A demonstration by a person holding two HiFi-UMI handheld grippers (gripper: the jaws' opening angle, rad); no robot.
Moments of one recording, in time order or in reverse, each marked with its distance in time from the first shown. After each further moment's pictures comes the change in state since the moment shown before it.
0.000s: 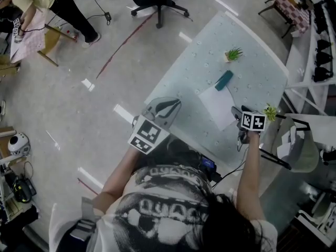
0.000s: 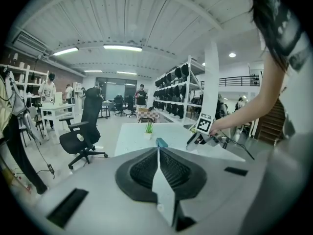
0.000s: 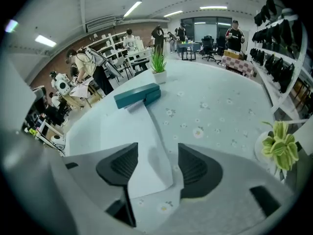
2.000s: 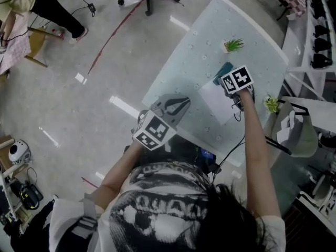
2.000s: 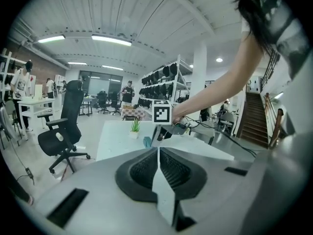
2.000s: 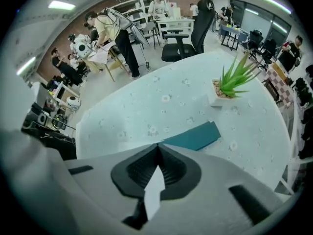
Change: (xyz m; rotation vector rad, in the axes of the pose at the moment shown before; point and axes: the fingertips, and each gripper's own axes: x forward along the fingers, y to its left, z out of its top) left arm 0.041 -0.004 -0.005 0.034 0.022 -0.203; right arm 0.059 0.099 0.106 -0.382 0.345 0.110
